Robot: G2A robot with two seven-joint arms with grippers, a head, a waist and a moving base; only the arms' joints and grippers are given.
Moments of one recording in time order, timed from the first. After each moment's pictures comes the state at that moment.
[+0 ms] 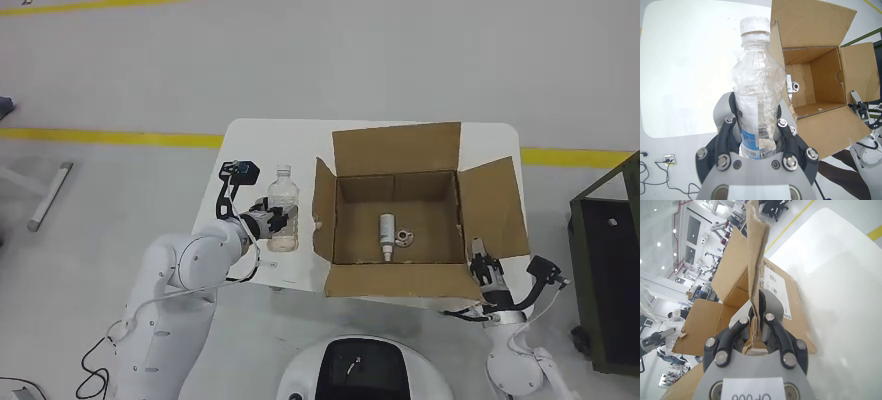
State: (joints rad) left arm 1.10 -1.34 -1.36 -1.92 0.94 0.18 -1.12; right arm -1.69 -1.22 1.54 -1.77 -0.43 -0.13 -0.16
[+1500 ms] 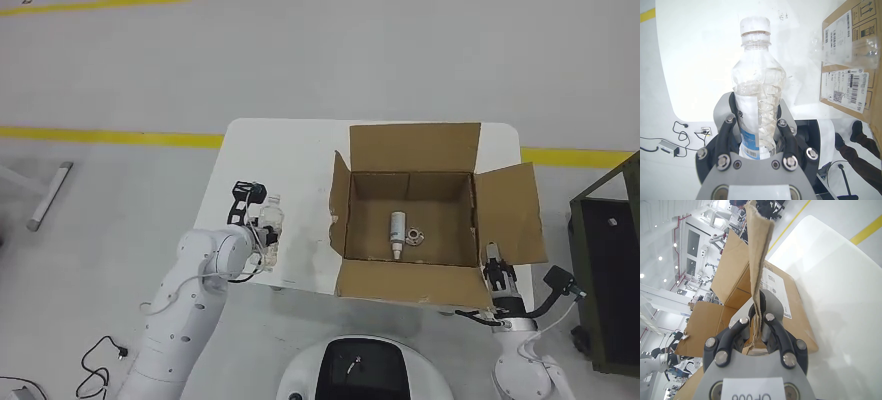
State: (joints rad) left arm 1.03 -1.32 -1.26 -1.57 1.17 0.09 -1.10; right arm -1.73 -1.24 1.60 -1.76 -0.41 -0.17 -0.21
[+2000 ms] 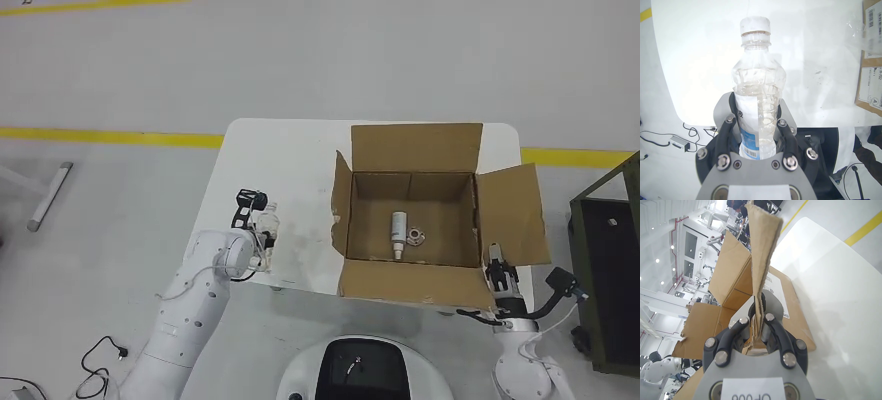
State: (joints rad) left arm 0.96 -1.33 -1.21 -1.31 1.22 0.02 -0.97; right arm -1.74 -1.25 1.61 -1.75 -0.41 -0.16 -0.22
